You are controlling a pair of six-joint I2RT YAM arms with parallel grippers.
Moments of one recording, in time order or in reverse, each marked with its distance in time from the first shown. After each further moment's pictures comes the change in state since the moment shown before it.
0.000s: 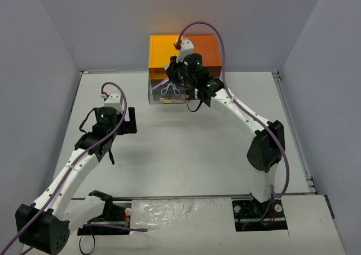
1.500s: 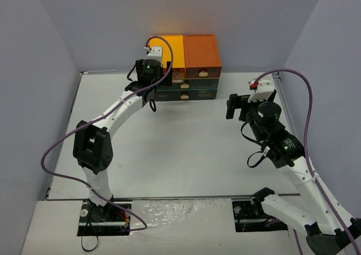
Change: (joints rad) left arm -0.151 0.865 0.814 0.218 -0.126 0.030; right arm -0.161 -0.994 -0.763 -0.213 0.302 -0.150
